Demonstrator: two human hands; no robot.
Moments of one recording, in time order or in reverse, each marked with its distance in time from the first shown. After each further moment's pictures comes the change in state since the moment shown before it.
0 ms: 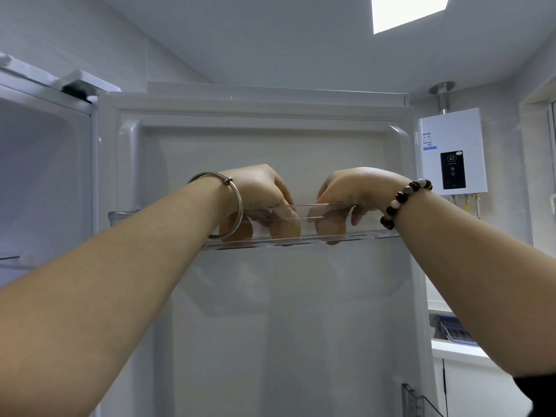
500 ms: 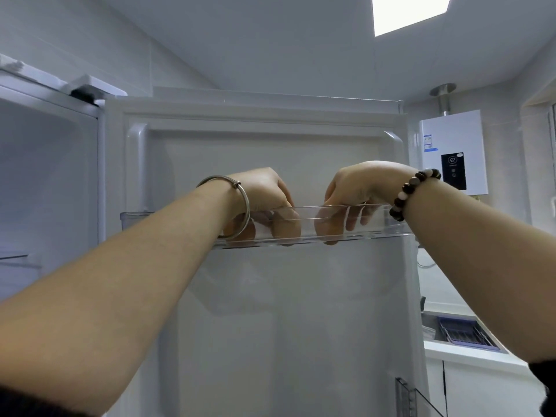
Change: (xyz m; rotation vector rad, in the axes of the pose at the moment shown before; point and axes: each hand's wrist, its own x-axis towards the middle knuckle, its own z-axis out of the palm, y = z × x) left_hand -0.003 0.003 0.003 0.004 0.023 -0.040; right_hand -0.005 0.003 -0.012 -0.075 -0.055 0.031
